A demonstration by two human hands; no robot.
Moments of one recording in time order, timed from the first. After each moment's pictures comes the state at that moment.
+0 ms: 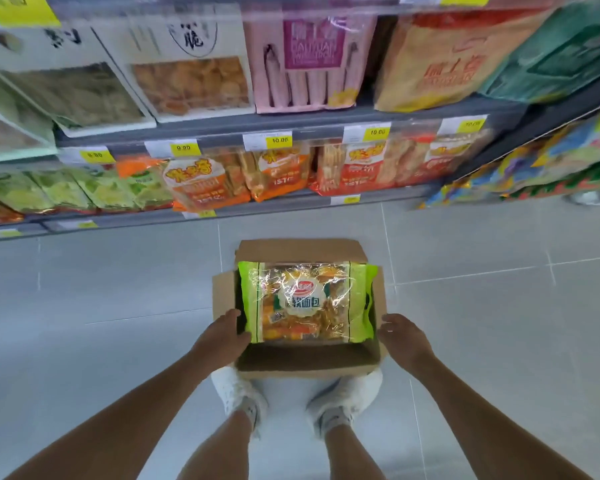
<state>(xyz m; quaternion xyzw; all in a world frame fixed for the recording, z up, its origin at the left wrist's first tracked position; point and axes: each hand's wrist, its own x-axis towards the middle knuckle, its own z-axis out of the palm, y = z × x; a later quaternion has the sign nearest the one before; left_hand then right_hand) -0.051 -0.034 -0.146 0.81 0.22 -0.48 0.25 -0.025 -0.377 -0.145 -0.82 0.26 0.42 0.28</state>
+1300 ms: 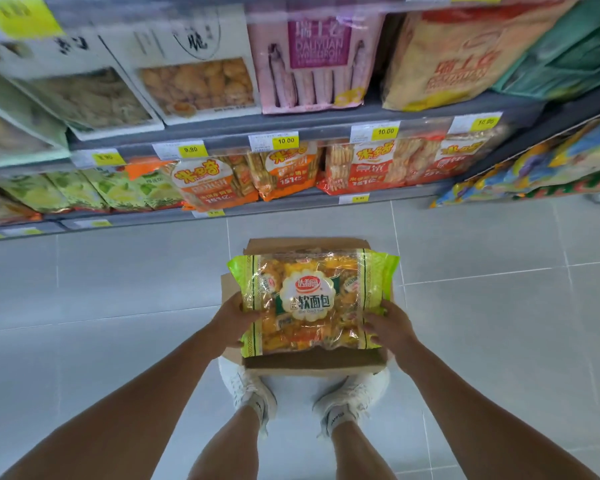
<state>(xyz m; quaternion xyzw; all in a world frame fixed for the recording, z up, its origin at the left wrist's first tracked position) -0.019 -0.039 -0.156 0.64 0.42 -0.43 0.49 0.000 -0.340 -0.164 -0.71 0.38 0.38 0.46</state>
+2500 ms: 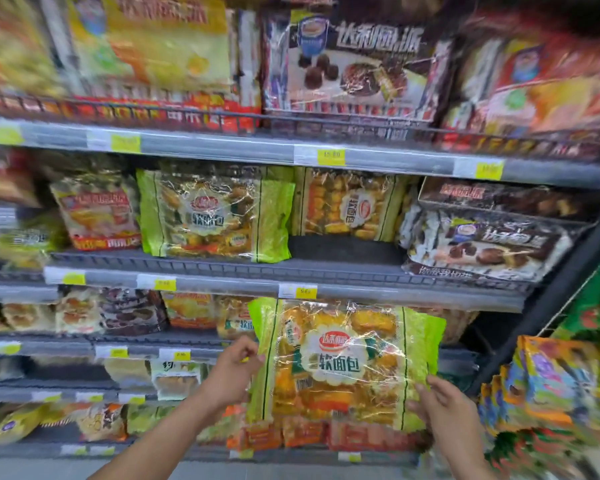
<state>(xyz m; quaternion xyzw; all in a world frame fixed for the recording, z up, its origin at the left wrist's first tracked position) 0.005 0.040 0.430 0.76 0.16 -0.03 0.63 0.042 -0.321 0.398 -0.78 0.13 -0.01 0.62</state>
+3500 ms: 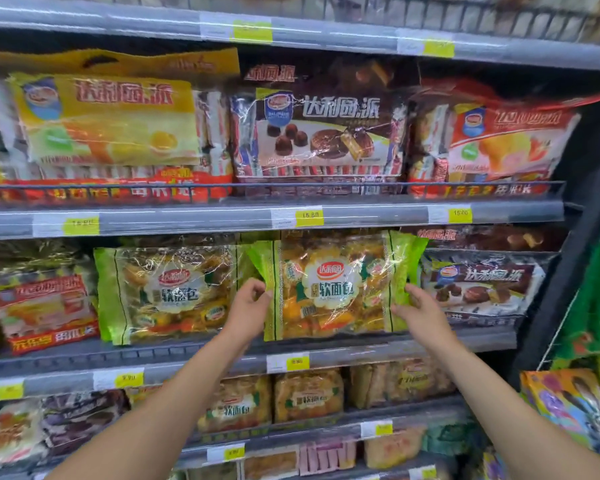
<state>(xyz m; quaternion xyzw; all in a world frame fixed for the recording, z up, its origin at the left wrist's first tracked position) 0.194 0.049 0.552 0.78 0.05 0.14 0.61 0.215 -0.265 0.549 -0.83 0.02 -0.09 0.56</state>
